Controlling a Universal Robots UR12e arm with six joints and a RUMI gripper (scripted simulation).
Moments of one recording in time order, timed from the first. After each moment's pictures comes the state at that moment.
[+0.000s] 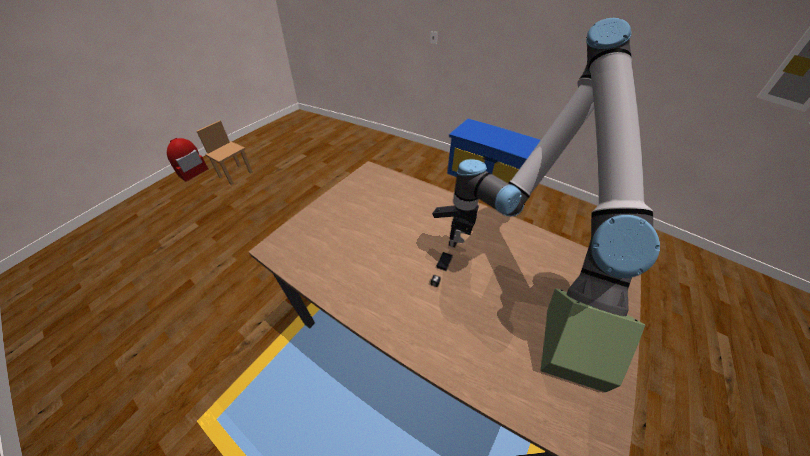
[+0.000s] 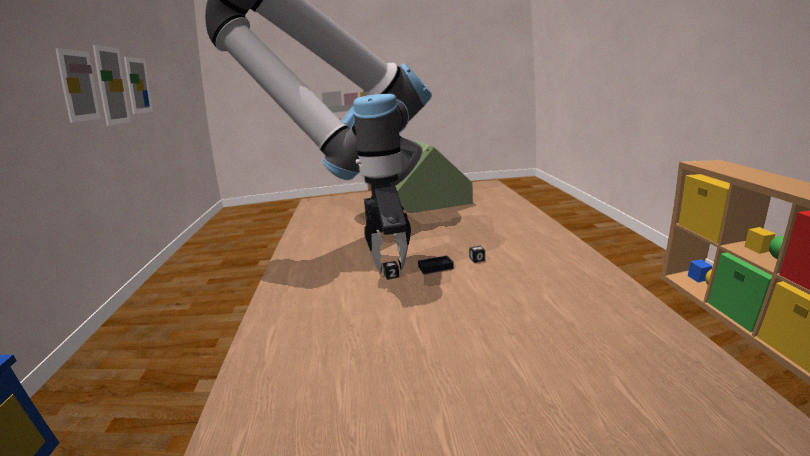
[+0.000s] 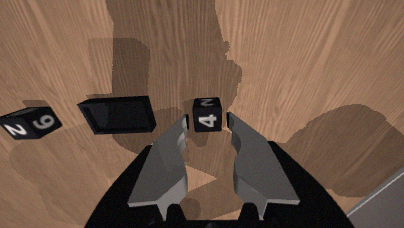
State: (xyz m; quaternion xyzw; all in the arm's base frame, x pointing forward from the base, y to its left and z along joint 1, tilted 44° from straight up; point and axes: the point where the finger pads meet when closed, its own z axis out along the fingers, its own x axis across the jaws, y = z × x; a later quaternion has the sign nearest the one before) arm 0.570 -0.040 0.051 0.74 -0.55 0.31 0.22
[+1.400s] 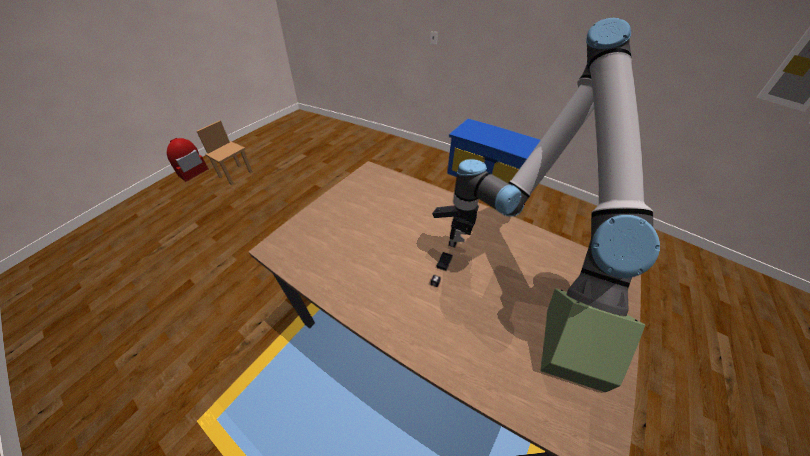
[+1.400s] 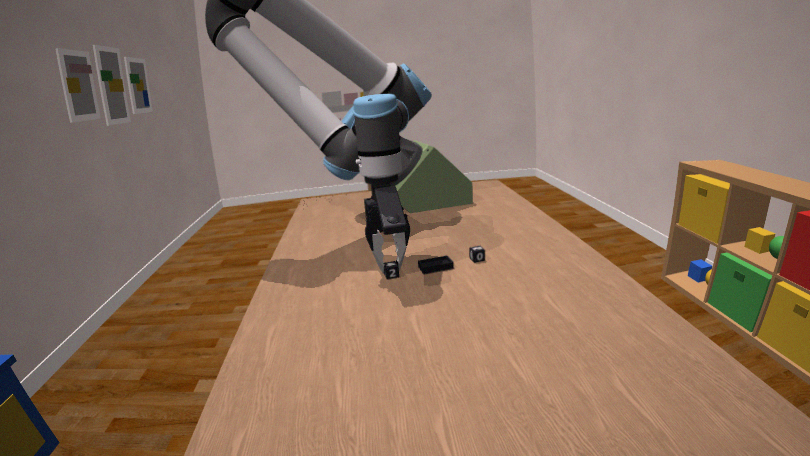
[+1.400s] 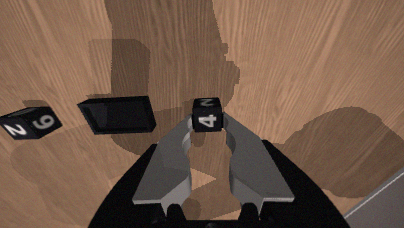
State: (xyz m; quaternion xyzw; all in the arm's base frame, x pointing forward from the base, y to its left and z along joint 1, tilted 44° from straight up) arm 0.570 -0.040 0.051 0.74 -0.55 0.31 0.22
